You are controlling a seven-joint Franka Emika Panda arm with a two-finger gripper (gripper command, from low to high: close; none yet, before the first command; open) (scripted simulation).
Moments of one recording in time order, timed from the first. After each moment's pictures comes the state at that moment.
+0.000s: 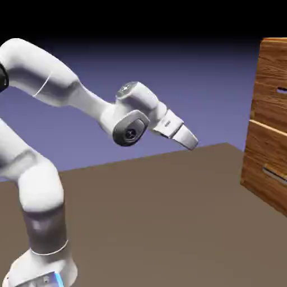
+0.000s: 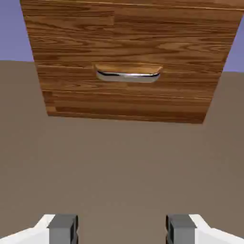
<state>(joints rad) 0.05 -0.58 -0.03 -2.78 -0.04 3.03 0.69</state>
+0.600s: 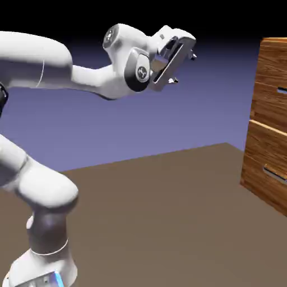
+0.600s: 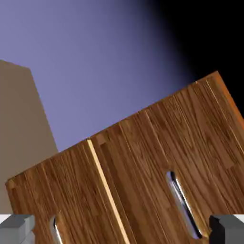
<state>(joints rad) 0.60 -0.73 -0.42 -2.41 -0.66 2.96 -0.09</state>
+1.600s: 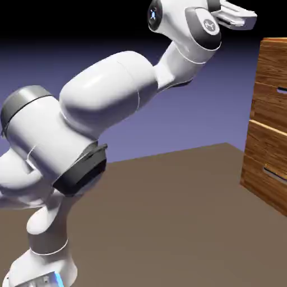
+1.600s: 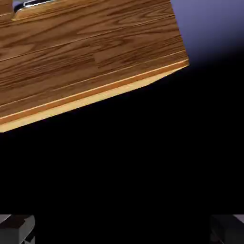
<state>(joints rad) 1.52 -0.97 -1.07 -1.77 -1.69 2.84 -1.40</state>
